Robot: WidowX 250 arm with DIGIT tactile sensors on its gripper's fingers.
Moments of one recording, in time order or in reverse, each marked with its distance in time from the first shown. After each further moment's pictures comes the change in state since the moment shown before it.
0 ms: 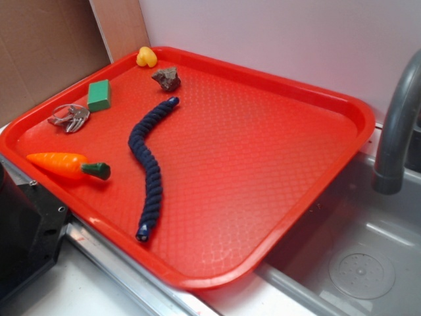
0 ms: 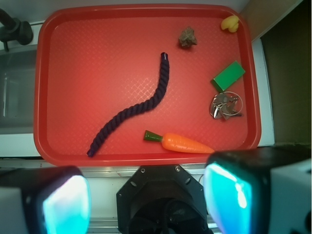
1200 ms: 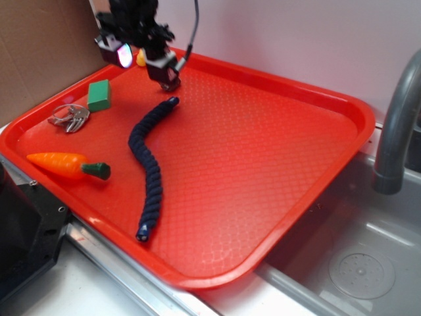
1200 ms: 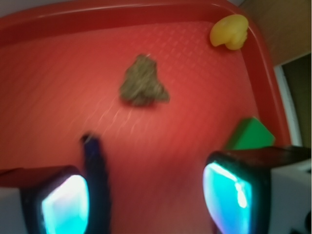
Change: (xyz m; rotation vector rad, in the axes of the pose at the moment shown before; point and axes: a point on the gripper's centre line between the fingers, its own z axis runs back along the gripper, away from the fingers) arm 0.126 0.091 -0.201 0.197 0.021 0.234
